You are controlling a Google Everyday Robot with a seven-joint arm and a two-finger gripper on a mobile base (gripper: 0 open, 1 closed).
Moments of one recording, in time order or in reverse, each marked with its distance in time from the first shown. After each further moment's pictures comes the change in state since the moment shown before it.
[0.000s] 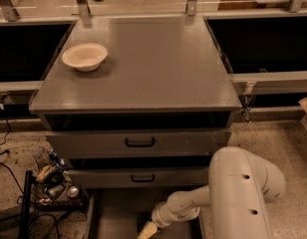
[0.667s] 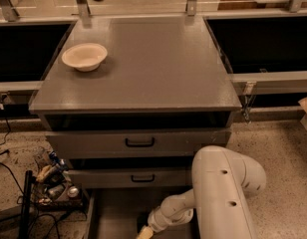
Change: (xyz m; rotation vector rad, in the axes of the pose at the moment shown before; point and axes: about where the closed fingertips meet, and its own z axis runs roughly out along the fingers) arm 0.014 0.004 0.033 0.016 0.047 0.039
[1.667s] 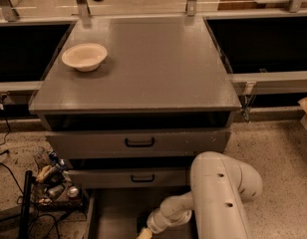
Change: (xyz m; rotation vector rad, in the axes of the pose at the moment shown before) arm 0.009 0.004 0.026 -0.057 0.011 0.020
